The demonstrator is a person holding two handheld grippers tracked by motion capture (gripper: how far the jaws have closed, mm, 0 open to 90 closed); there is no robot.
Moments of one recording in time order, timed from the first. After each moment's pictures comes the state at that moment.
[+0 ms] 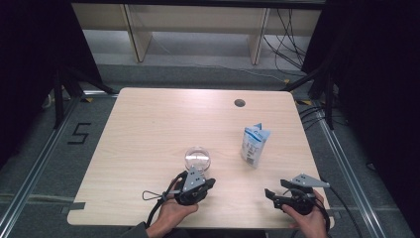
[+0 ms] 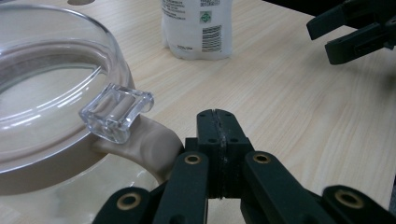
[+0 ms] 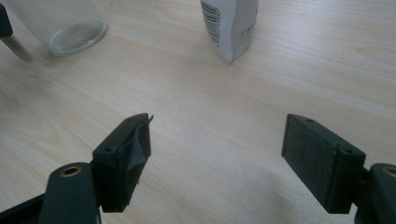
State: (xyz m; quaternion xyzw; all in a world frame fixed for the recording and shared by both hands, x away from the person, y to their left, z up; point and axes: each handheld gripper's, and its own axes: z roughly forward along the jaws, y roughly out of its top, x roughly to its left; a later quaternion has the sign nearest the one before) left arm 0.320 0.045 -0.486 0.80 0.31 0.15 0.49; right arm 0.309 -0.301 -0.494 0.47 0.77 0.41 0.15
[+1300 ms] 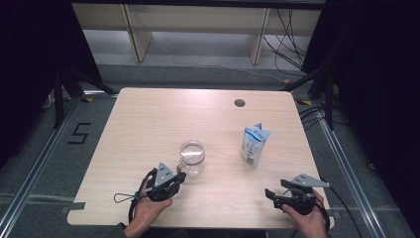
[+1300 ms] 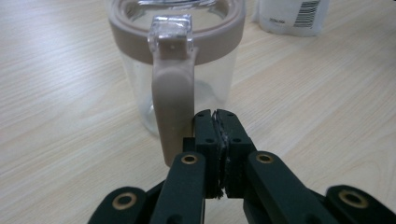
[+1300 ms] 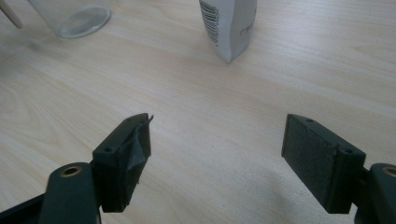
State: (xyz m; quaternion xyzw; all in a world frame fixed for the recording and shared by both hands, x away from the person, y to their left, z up) left arm 0.328 0.117 -0.495 0.77 0.39 0.20 0.45; right arm 0.307 -0.300 -0.494 0.48 0.76 0.41 0.14
